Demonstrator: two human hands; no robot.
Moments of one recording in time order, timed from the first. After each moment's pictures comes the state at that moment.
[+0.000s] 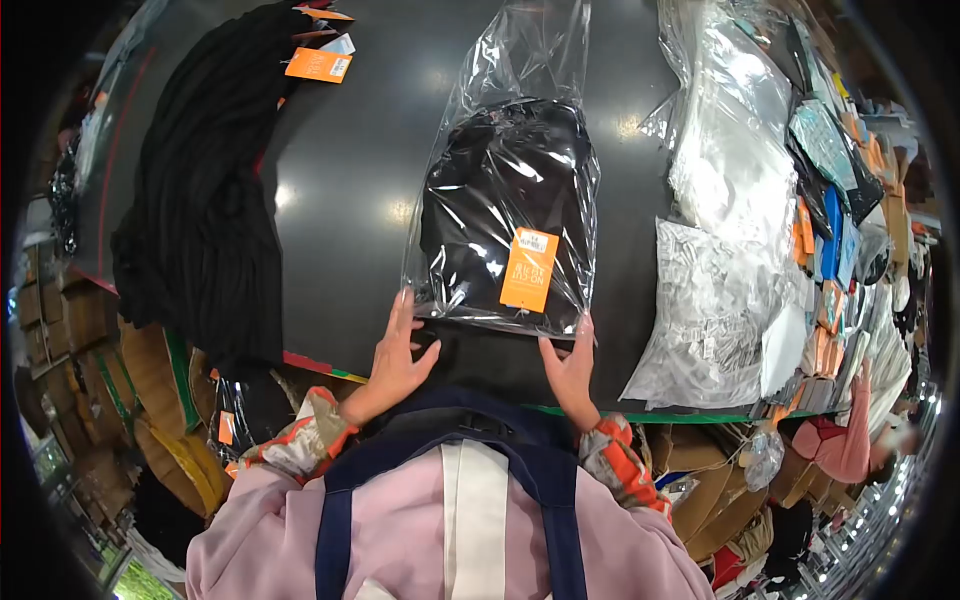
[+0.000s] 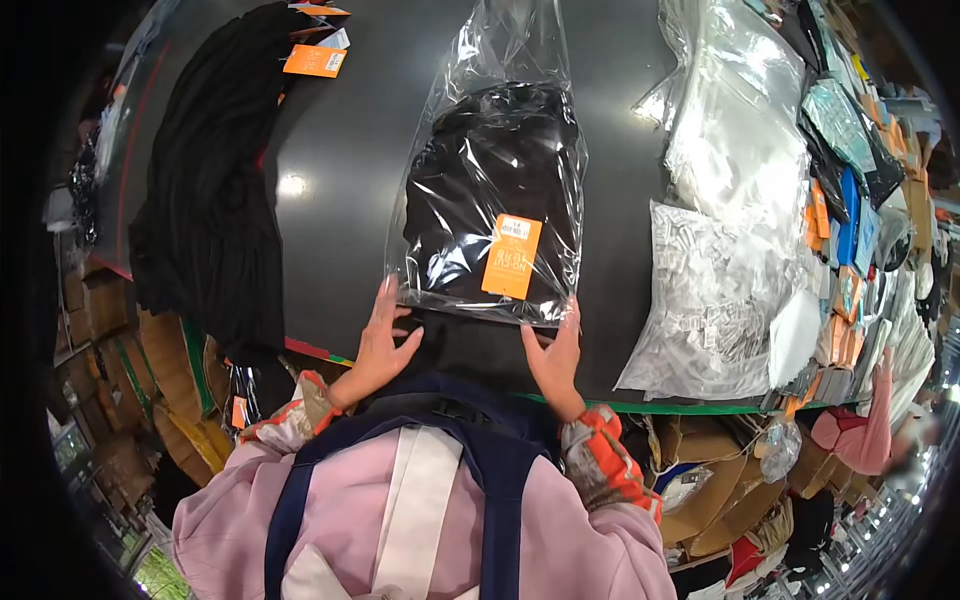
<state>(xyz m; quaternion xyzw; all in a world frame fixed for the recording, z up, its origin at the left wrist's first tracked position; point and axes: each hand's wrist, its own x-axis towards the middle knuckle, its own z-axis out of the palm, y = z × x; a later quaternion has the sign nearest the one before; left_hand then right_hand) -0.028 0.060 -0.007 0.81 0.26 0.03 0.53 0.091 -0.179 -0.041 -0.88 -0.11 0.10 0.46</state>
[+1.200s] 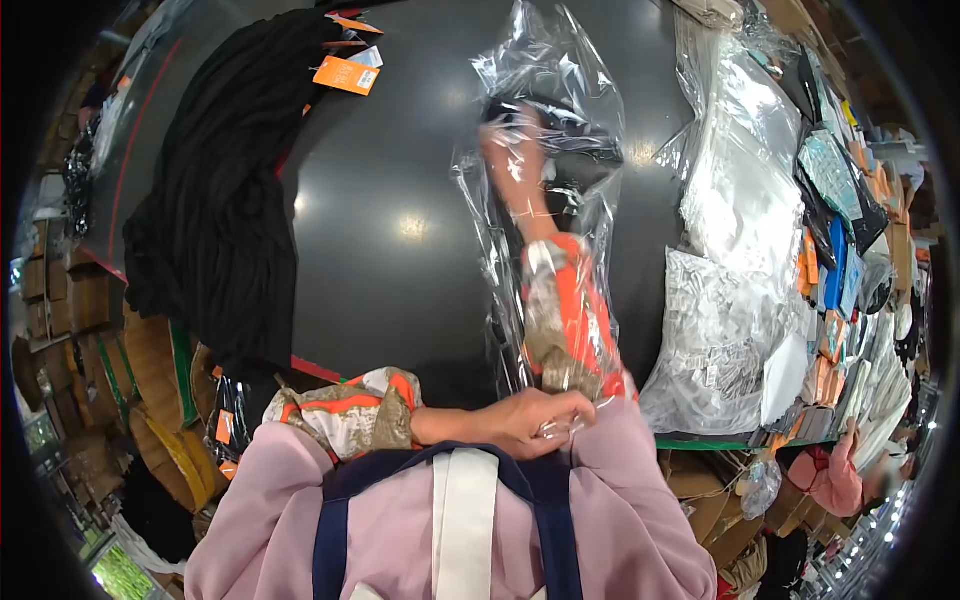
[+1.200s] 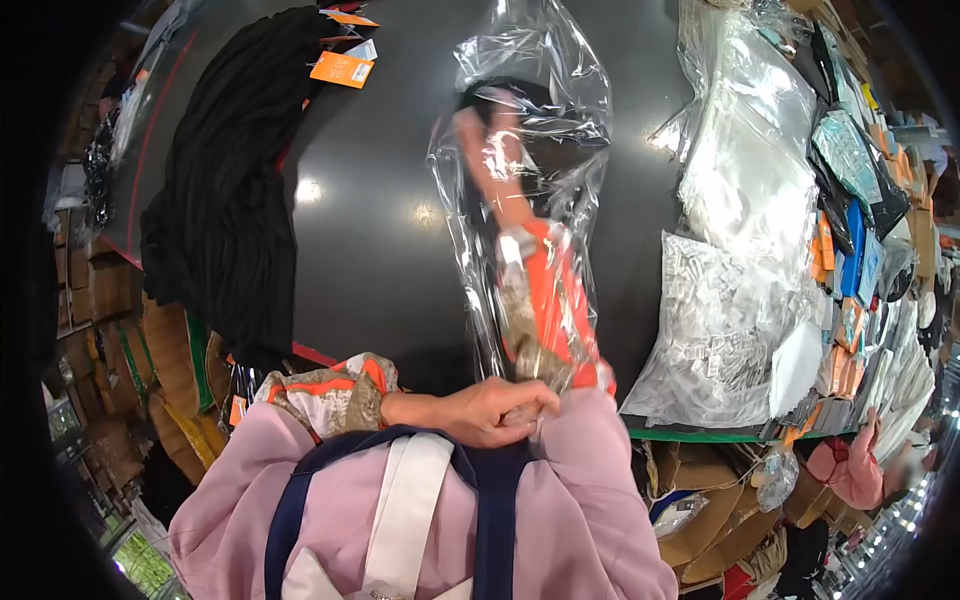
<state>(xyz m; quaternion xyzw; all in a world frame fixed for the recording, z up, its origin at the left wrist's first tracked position) 0.047 -0.020 0.071 0.61 -0.11 -0.11 0.78 0.270 0.071 -0.043 -0.77 -0.23 -0.10 0.59</state>
